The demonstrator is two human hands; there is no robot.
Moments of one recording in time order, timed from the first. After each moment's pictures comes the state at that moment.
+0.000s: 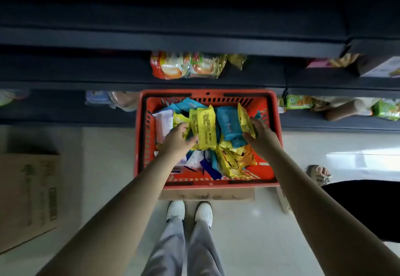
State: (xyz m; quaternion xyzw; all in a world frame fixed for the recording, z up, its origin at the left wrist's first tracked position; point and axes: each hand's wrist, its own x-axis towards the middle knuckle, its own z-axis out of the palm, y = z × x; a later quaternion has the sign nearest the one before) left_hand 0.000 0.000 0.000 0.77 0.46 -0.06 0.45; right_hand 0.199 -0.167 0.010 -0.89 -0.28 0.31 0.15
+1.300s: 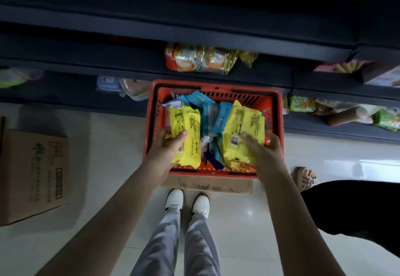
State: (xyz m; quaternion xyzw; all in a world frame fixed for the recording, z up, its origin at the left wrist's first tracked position) left_hand -0.066 -0.033 0.091 0.45 0.55 0.10 0.70; right_hand 0.119 -0.181 0.099 -0.70 0.07 0.43 0.57
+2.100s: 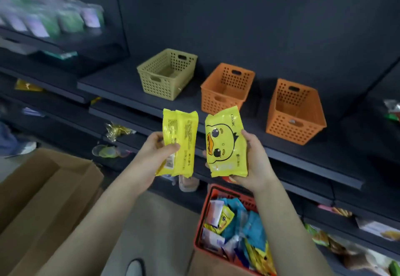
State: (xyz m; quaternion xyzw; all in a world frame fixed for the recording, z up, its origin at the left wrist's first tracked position) left_hand -0.245 0.077 0.449 0.48 0.45 0.34 0.67; right_hand -0.016 0.003 0.451 -0.38 -0.18 0.70 0.58
